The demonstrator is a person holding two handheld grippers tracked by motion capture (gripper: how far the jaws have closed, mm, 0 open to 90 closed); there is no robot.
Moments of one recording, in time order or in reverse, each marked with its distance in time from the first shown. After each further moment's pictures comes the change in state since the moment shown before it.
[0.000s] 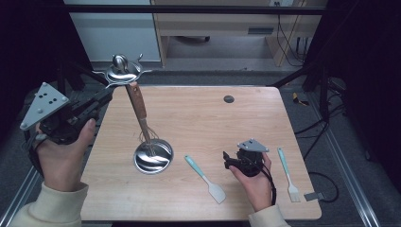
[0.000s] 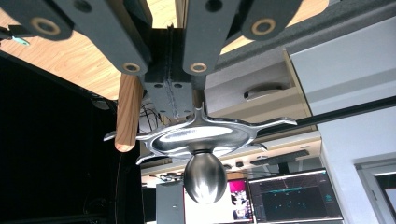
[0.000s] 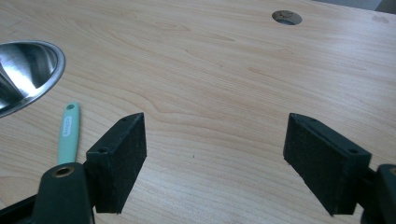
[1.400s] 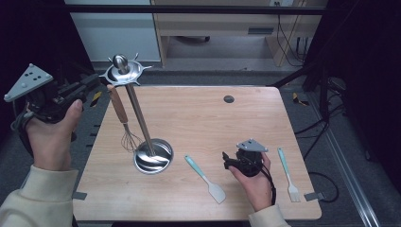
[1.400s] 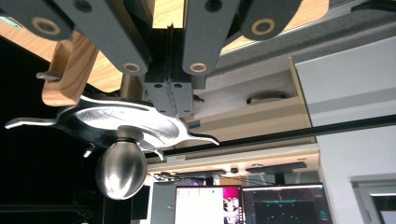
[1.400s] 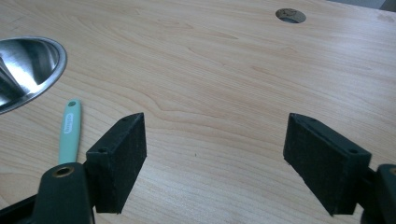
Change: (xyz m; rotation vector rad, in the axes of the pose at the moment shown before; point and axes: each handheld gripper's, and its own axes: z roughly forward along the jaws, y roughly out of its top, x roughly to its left) left arm 0.052 0.004 0.019 0.017 -0.003 -0.087; right arm 0.001 0.000 0.001 0.010 0.006 -0.002
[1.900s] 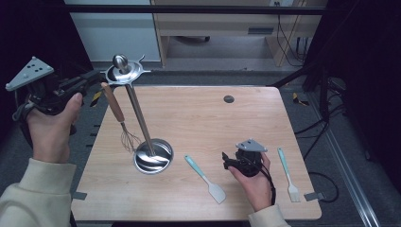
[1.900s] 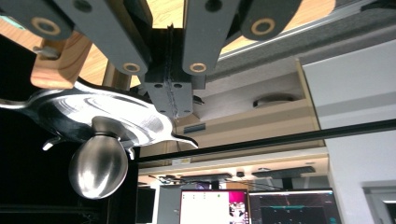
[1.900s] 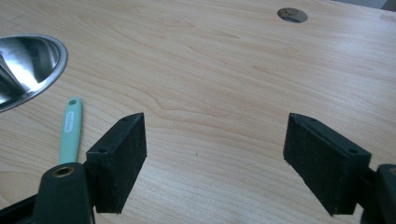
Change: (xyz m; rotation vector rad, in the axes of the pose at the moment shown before) left arm 0.015 0.003 0.012 0.013 -0.037 -0.019; right arm 0.000 0.000 0.001 0.001 0.002 -0.016
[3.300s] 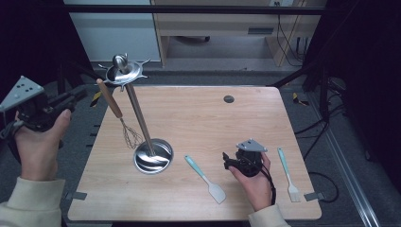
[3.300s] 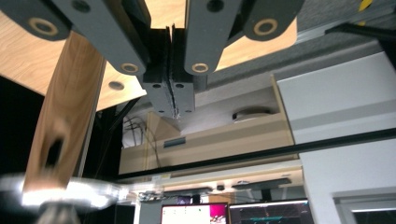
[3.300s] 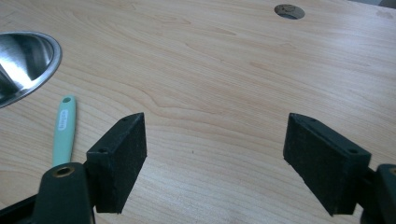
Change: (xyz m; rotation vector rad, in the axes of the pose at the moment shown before) left arm 0.015 -0.040 -0.029 0.054 0.092 0.049; right arm -0.001 -0.001 0.002 0.013 -0.012 0.004
